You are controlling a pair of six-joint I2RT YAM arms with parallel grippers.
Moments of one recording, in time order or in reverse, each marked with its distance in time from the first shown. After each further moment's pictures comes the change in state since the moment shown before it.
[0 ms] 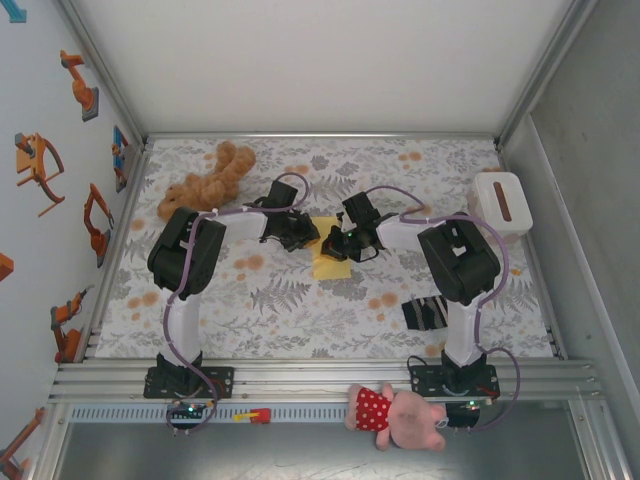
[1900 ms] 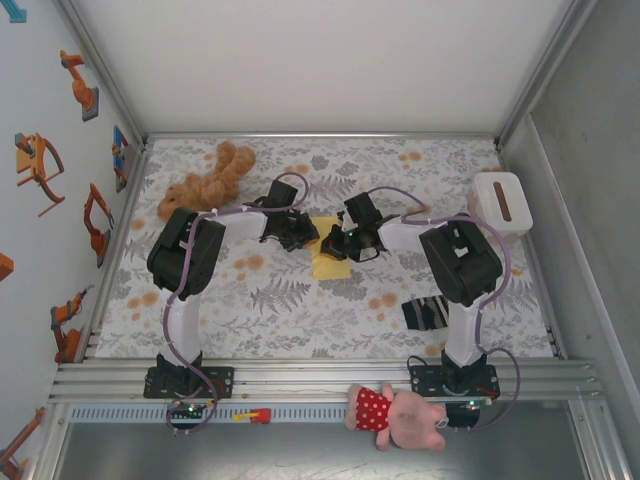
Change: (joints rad) left arm 0.000 -0.005 0.003 -0.014 -0.014 0.001; right arm -0.005 -0.014 -0.024 0.054 -0.029 0.038
